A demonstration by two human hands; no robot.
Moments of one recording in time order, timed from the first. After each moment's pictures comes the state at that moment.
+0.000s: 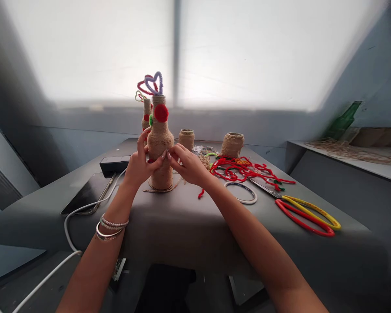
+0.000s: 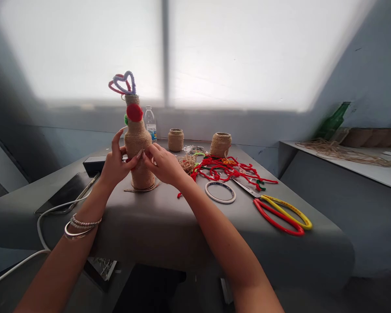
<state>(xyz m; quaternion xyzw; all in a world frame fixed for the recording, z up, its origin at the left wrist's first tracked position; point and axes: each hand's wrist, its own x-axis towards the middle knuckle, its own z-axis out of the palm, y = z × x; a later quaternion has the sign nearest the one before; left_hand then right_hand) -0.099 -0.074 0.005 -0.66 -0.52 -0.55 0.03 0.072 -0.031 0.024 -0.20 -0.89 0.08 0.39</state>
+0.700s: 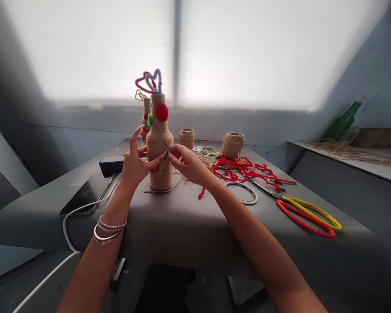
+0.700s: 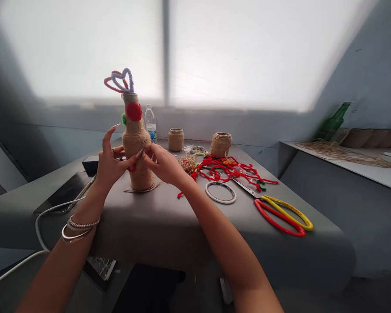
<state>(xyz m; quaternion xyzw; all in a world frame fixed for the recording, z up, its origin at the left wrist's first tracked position) -0.100 -0.078 0.006 -0.60 -0.51 -0.61 -0.01 0.072 -0.032 0.025 -0.21 -0.87 0.19 0.40</state>
